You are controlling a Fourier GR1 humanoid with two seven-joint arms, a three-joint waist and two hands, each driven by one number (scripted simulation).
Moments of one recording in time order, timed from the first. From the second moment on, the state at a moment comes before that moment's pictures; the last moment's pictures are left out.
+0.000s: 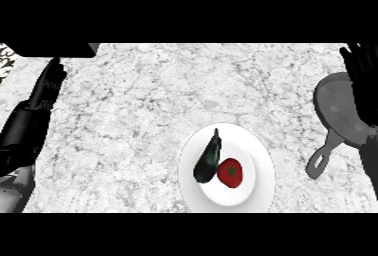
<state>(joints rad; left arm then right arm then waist) -0.19 0.52 -0.14 -1.68 0.06 0.21 -0.06 -0.39 -0.45 -0.04 -1.52 -0.32 -0.21 0.14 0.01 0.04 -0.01</state>
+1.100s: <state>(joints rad) -0.12 0.36 -0.05 -1.58 0.30 0.22 0.17 0.41 -0.51 0.28 -2.11 0.44 -0.52 0.13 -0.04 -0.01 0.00</state>
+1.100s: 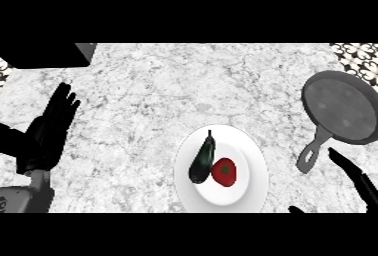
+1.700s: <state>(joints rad) -0.19 0.32 -0.08 -1.57 0.26 0.23 0.20 0.17 -0.59 0.39 -2.24 0.71 -0.08 0.70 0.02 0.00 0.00</state>
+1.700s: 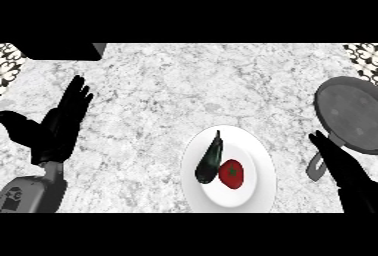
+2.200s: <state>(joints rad) -0.18 0.32 -0.06 -1.57 0.26 0.21 0.20 -0.06 -0.46 0.56 -2.11 0.59 0.28 0.99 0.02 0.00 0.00</state>
